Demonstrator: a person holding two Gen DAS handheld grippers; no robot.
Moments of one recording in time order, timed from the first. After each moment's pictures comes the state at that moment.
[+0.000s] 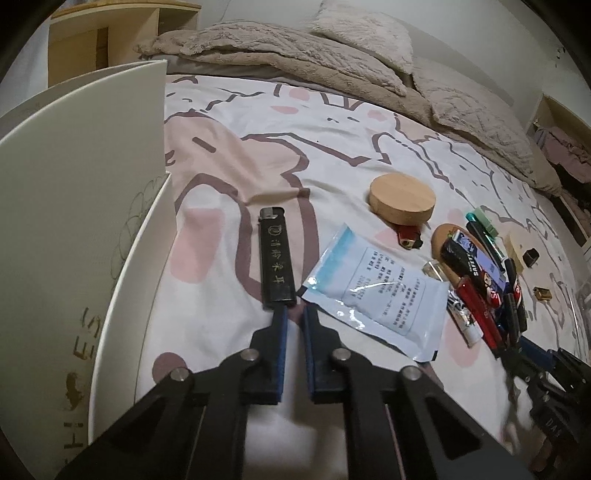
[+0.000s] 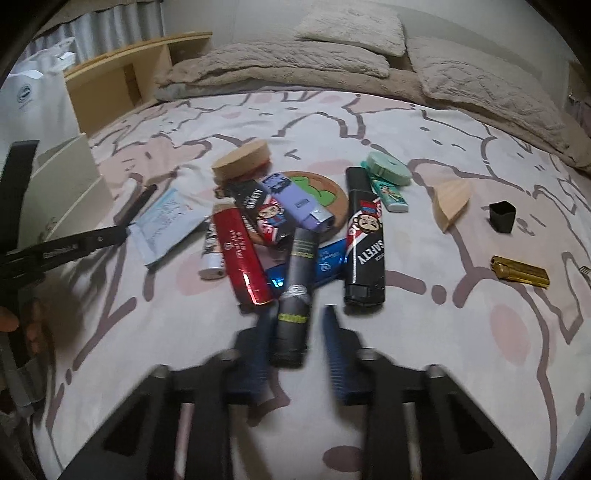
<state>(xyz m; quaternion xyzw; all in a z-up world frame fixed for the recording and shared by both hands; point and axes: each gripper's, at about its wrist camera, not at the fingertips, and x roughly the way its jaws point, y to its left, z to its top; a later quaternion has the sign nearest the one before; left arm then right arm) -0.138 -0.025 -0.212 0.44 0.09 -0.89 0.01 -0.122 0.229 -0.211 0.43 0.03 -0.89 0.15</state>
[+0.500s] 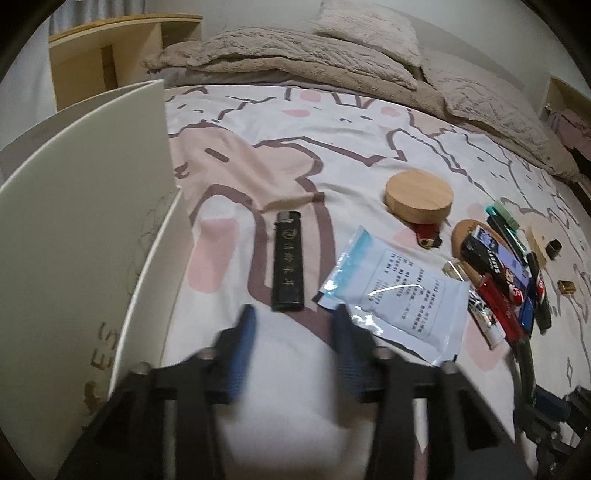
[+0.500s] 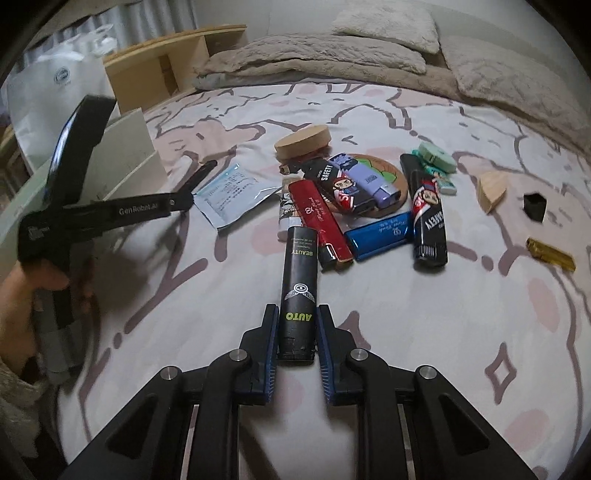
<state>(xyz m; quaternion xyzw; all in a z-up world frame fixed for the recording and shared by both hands) -0.142 -0.021 -0.211 0.44 0.04 -0.90 0.05 -0.089 0.207 -0.208 0.44 0.01 -0.87 0.22</state>
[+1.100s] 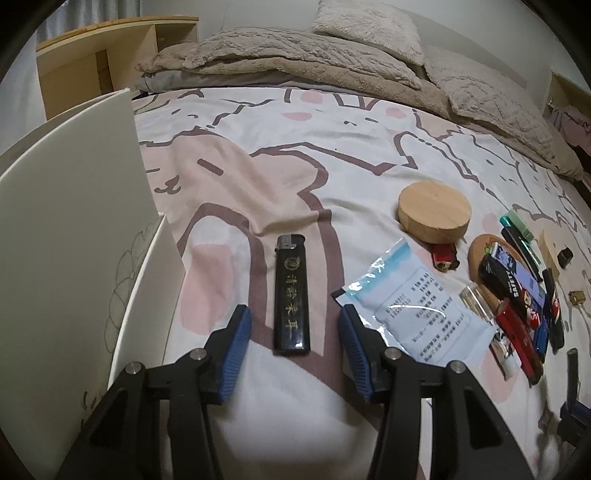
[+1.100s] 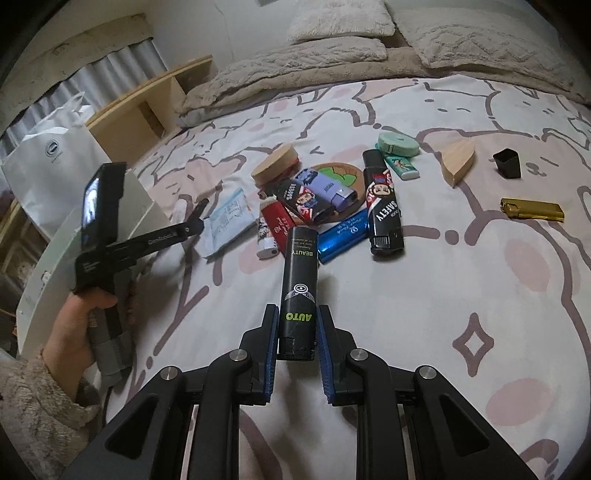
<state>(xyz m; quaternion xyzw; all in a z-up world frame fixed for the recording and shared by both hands) -0.168 -0.022 -0.215 0.44 0.03 -0.90 0.05 -0.085 0.247 -0.194 0.44 -0.10 -0.87 0.21</state>
